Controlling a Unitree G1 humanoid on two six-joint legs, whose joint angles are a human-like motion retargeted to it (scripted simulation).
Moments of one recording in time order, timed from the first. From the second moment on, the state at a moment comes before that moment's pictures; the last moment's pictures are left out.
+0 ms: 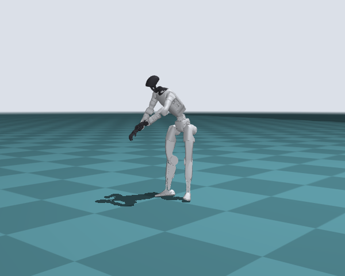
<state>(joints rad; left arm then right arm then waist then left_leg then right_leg) -1.43 0.83 -1.29 0.46 0.57 -0.45 0.34 -1.02 -0.46 0.78 0.96 -0.38 0.00 -0.40 -0.25 -0.12 0.52 -0.35 0.15 0.79 -0.09 0.16 -0.26 -0.45 -0.09 -0.54 -0.06 0.26 0.26</state>
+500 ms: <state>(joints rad) -1.17 0.85 -1.21 0.39 0.49 -0.43 0.13 -0.93 -0.40 0.70 0.93 -0.38 0.06 -0.37 -0.30 -0.08 0.52 -0.28 0.16 0.90 -0.09 0.15 -0.26 -0.44 -0.06 -0.42 -0.08 0.25 0.26</state>
